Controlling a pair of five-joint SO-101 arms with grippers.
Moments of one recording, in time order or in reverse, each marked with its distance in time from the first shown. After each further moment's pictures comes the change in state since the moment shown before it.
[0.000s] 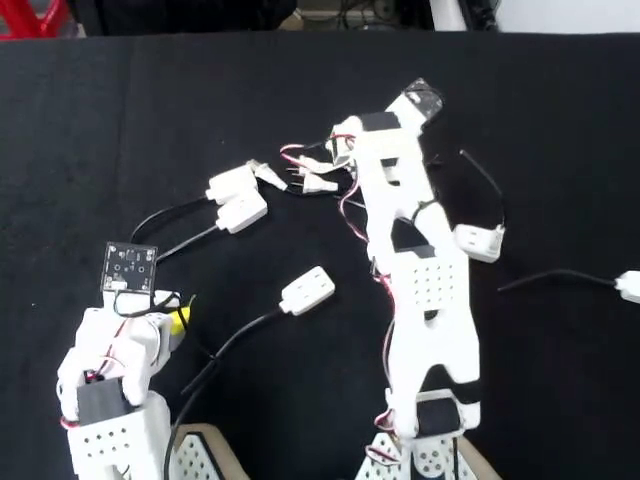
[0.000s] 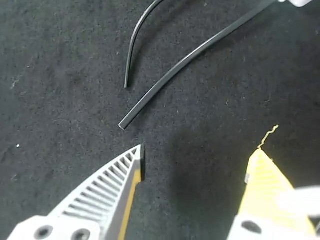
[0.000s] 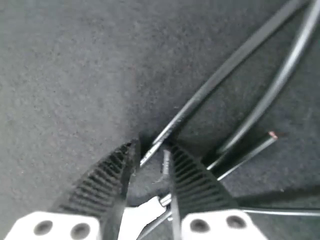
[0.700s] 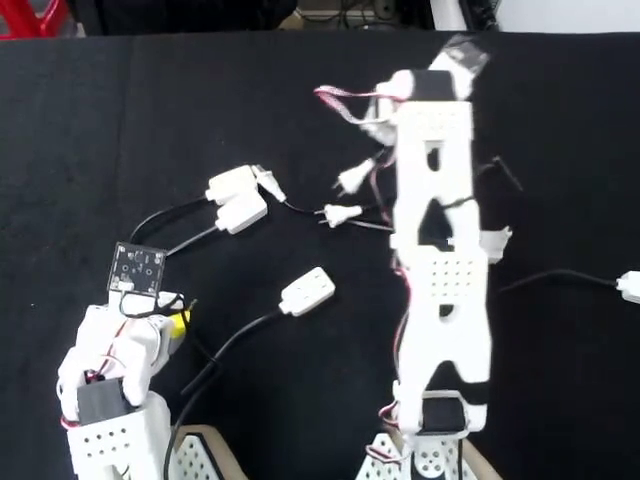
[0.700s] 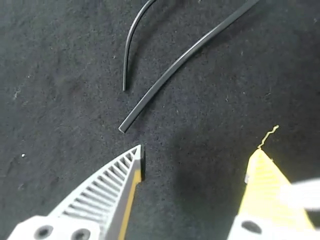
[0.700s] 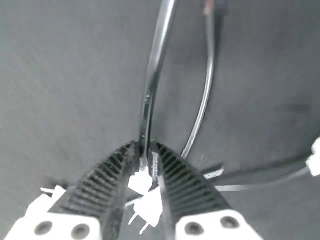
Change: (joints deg) left arm 0.2 0.0 0.8 -0.6 -4.2; right arm 7.7 0.5 -33.3 32.0 16.3
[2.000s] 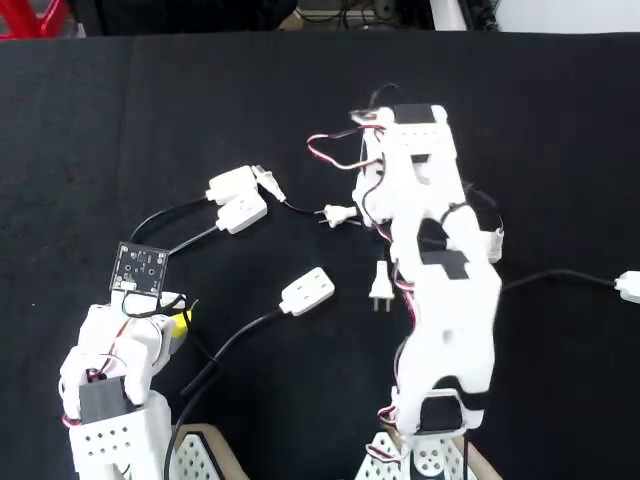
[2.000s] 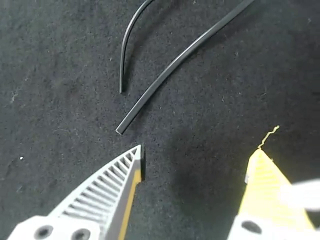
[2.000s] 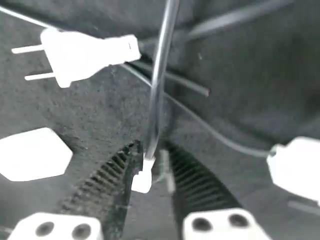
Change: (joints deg) left arm 0.6 0.0 0.3 0.0 0.0; right arm -3.3 -15.7 45.2 -0.6 54.2
